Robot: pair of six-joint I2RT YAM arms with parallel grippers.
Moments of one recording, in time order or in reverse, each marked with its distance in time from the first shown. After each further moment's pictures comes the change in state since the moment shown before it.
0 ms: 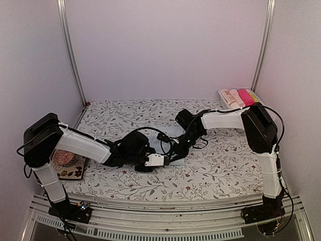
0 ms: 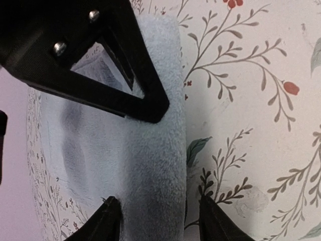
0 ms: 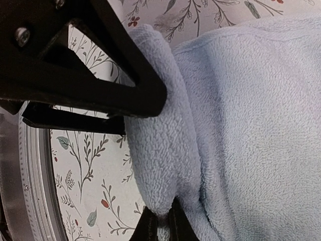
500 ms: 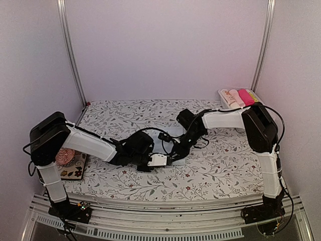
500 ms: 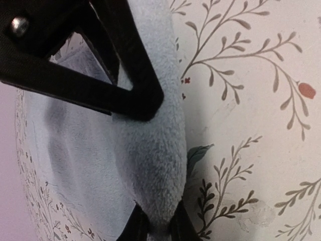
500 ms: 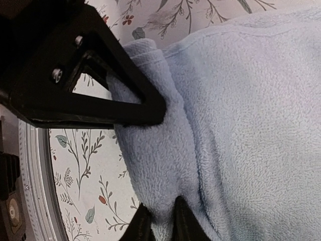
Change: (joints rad) left arm -0.005 0.071 0.062 -0.037 -0.023 -0.008; right arm -0.016 0.000 -0.001 -0.009 0.002 0.003
